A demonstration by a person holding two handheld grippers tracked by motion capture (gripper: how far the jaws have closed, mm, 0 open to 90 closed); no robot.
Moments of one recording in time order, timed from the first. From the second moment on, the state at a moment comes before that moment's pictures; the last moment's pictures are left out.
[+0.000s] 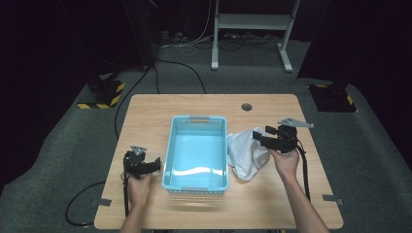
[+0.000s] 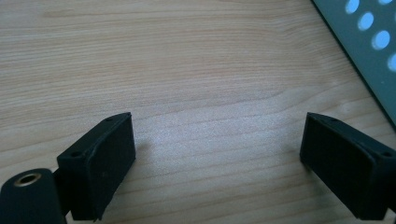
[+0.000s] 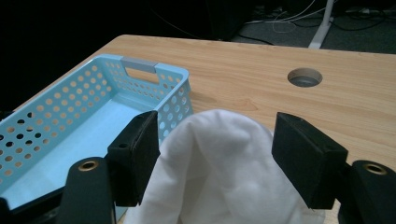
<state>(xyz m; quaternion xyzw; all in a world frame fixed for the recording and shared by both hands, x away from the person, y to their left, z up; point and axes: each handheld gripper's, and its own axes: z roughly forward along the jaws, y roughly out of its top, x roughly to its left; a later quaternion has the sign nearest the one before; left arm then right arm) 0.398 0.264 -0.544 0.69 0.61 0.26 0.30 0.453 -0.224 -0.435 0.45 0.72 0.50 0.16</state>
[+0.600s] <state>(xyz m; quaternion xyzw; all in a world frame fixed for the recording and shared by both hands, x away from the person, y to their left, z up) 0.398 0.264 -0.544 0.69 0.61 0.26 0.30 0.446 -0.237 -0.423 0.45 0.71 0.51 0.16</state>
